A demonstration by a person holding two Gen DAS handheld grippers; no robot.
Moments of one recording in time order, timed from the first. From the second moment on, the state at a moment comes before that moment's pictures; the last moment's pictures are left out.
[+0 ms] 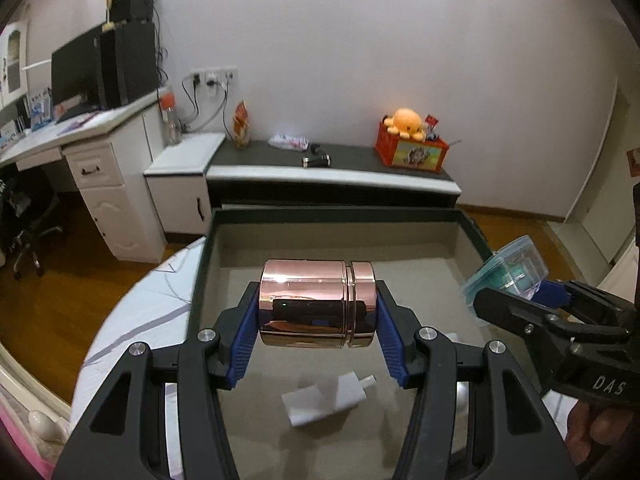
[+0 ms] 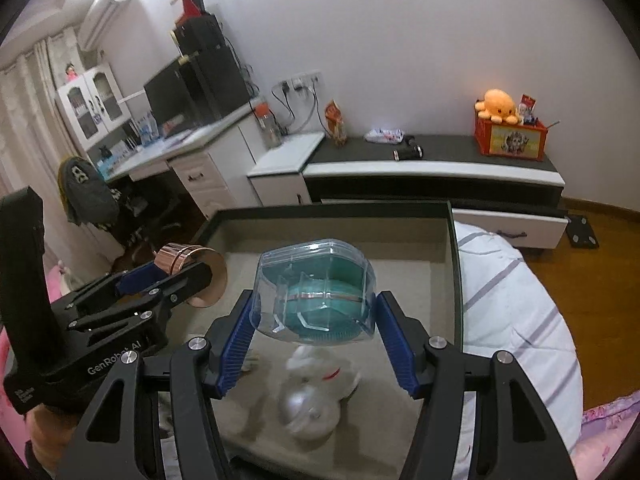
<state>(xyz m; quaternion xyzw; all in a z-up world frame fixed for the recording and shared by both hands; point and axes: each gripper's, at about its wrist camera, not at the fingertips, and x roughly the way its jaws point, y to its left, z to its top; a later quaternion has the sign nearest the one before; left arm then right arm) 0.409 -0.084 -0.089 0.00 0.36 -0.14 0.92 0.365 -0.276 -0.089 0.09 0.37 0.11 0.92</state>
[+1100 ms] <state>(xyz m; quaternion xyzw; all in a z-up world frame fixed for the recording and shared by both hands) 0.241 -0.040 -0.025 0.01 0.29 -0.07 0.95 0.244 -0.265 -0.032 0.11 0.31 0.08 0.94</state>
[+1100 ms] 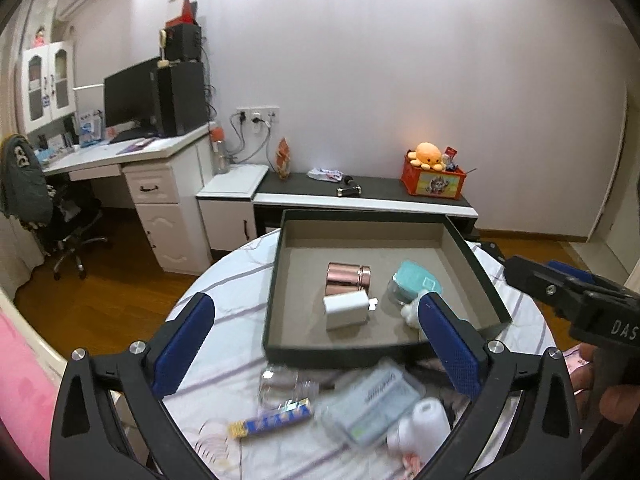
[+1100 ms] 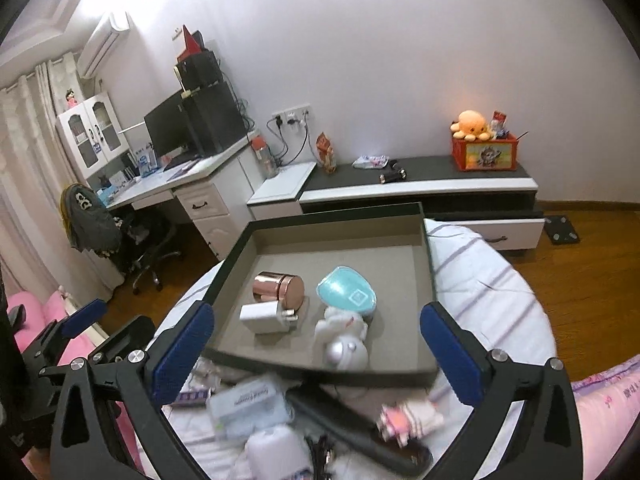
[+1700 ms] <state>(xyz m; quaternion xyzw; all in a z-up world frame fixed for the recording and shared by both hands) 0.120 -0.011 -0.068 -0.02 0.31 -0.05 0.95 0.099 -0.258 -0.066 0.06 0.30 -0.02 0.95</state>
